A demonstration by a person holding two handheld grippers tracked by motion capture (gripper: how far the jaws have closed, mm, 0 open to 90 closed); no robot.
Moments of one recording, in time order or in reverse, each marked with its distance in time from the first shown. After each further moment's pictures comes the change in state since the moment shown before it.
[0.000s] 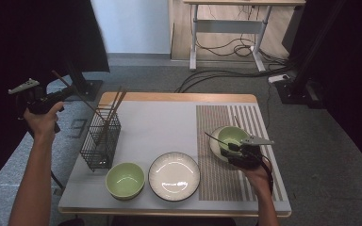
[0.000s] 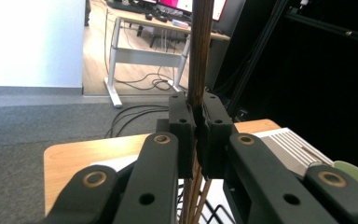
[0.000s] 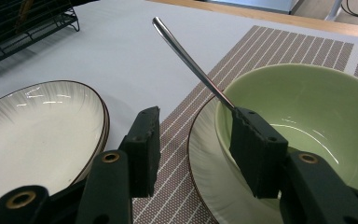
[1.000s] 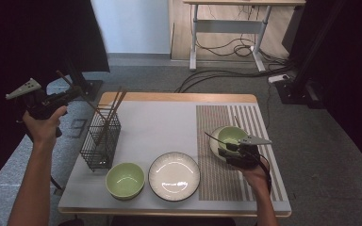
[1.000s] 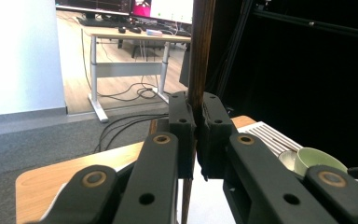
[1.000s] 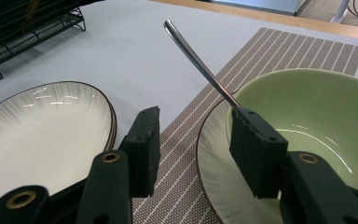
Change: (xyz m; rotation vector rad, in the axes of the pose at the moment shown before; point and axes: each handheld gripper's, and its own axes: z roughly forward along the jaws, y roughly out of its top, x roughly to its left) left arm -0.062 0.010 -0.018 -0.015 -0.055 0.130; right arm 0.005 0.003 0.003 0.005 0.018 -0.008
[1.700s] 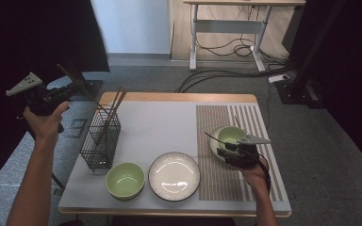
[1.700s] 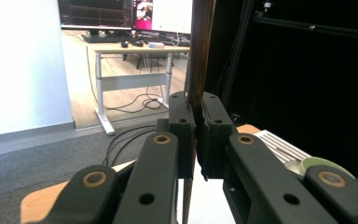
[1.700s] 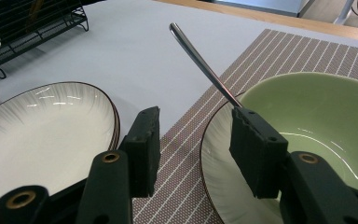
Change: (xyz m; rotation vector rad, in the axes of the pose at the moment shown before) left arm -0.018 0.019 0.001 -0.040 0.005 0.045; right arm 0.002 0.002 0.002 0.000 0.007 -0.006
